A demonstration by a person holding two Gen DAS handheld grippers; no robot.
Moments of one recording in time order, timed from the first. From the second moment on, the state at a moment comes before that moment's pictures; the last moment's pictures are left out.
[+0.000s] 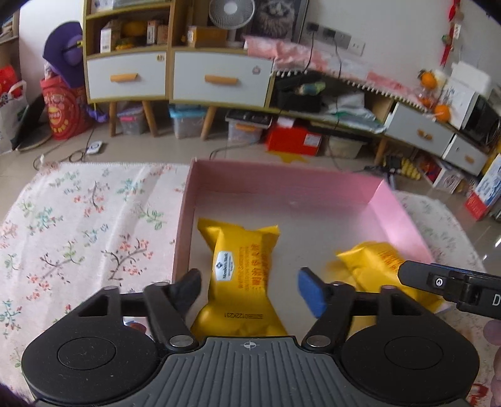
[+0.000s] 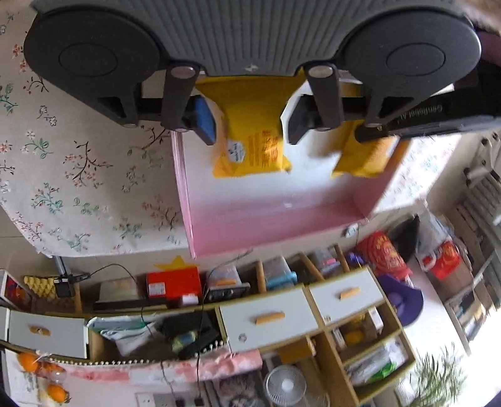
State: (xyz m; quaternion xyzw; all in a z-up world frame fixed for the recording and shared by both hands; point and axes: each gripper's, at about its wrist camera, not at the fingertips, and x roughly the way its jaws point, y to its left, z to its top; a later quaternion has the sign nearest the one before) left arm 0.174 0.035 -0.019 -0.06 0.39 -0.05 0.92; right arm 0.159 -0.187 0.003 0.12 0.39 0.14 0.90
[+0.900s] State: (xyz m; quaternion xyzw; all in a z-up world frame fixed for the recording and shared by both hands) left arm 0.054 0.031 0.010 -0.01 0.39 -0.09 0.92; right arm 0.082 -0.211 0.030 0.05 0.41 0.12 0.91
